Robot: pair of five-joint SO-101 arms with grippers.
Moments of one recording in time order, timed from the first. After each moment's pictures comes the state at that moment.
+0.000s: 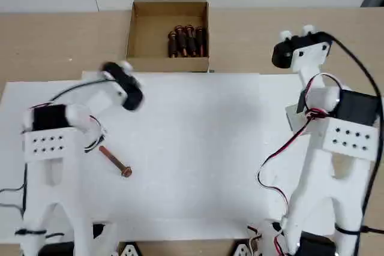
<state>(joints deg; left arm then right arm) -9.8 -25.0 26.3 89.3 -56.1 11.2 -23.4 3.6 95.2 29.3</state>
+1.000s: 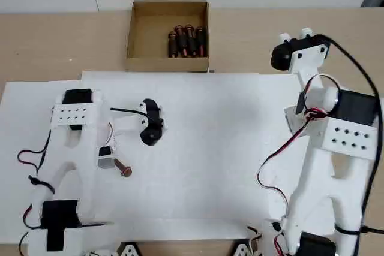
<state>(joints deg) -6.6 -5.9 26.3 89.6 -78.1 11.2 -23.4 4.0 95.2 29.3</state>
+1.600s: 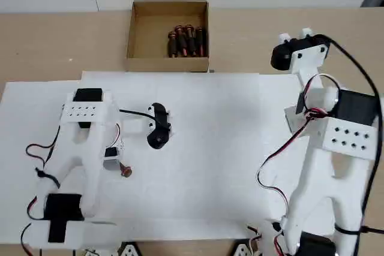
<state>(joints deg) -3.8 -2.2 26.2 89.5 -78.1 11.2 -23.4 4.0 95.2 29.3</state>
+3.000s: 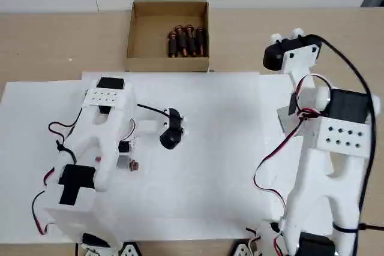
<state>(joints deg) 1.8 12.4 15.0 97.1 -77.7 8.1 -23.4 4.0 96.4 27.1</state>
